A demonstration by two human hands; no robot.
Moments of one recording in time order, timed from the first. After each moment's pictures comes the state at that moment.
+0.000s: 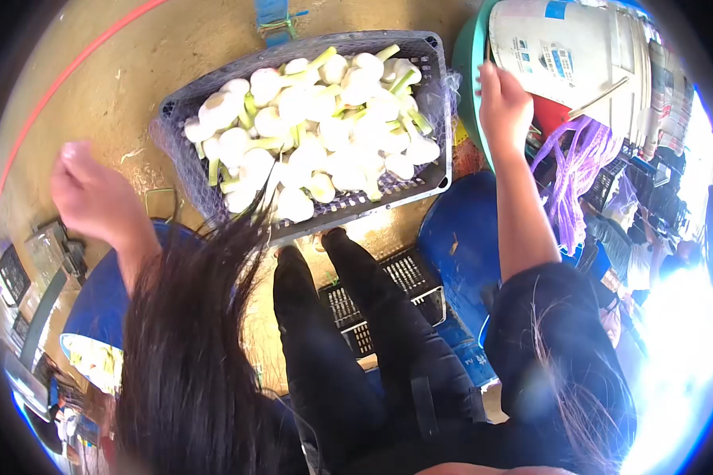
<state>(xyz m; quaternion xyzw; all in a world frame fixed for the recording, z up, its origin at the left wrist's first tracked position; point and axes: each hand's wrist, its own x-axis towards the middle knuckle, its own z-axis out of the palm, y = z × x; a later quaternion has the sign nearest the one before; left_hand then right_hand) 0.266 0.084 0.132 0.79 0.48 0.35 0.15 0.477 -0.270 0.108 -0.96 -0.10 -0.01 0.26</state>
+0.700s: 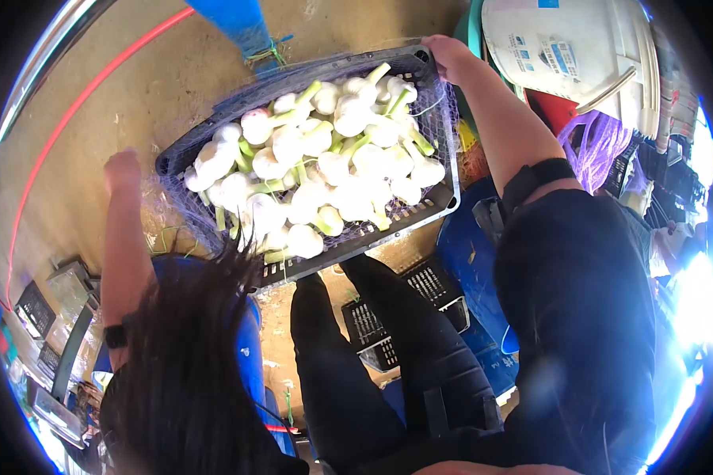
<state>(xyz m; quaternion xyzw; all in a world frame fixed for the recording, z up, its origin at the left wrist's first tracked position) 0.295 0.211 -0.021 0.74 0.55 -0.21 0.33 0.606 -0.253 -0.017 -0.86 0.04 0.41 0.31</state>
